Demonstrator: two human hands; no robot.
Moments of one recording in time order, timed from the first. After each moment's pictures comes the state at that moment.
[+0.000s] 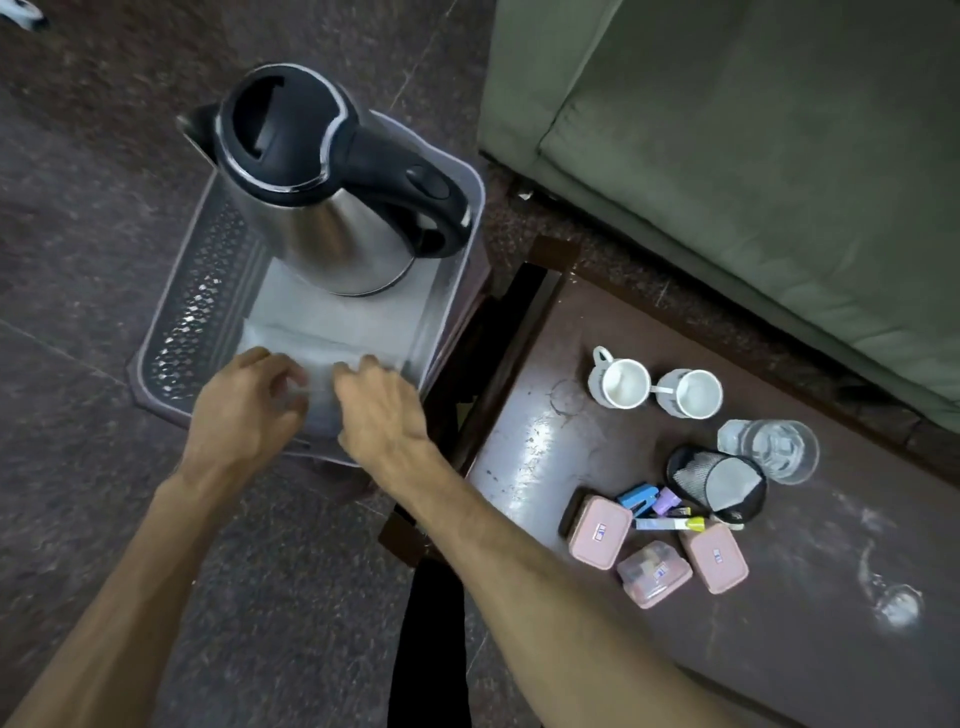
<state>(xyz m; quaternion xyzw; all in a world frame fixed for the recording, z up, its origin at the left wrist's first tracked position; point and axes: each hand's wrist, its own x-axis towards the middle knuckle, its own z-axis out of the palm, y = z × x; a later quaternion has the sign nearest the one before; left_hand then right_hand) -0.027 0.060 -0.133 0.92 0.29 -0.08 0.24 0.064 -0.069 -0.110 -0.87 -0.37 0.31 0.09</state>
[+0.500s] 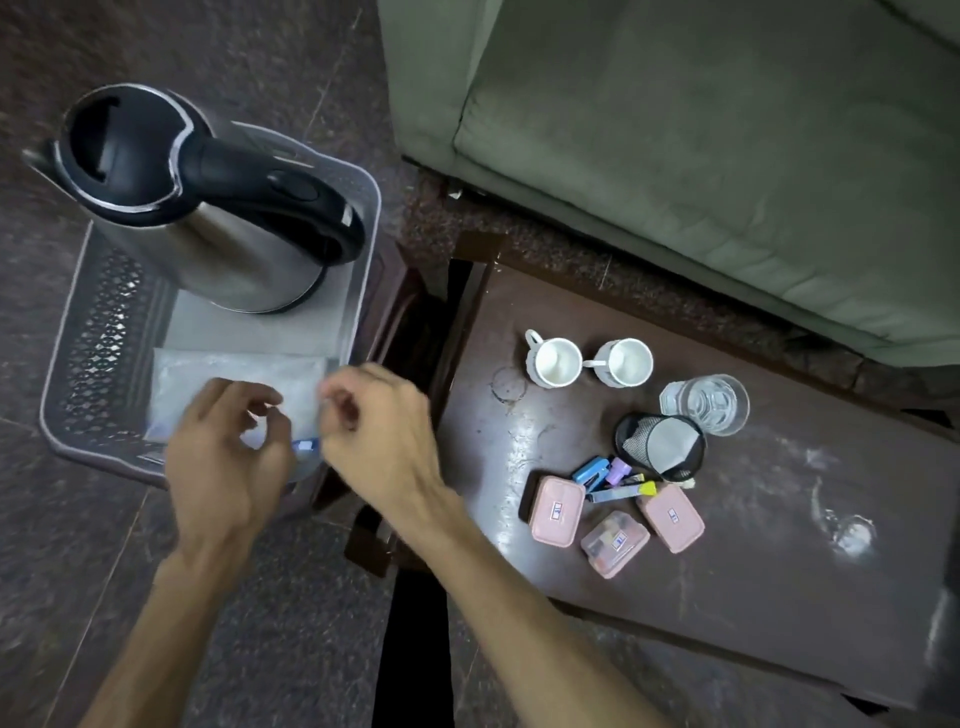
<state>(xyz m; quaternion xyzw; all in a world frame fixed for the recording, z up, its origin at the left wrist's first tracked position) -0.018 -0.022 -0.111 0.90 0.30 0.09 0.29 0.069 -0.152 -0.092 -0.88 -0.16 0.20 0.41</state>
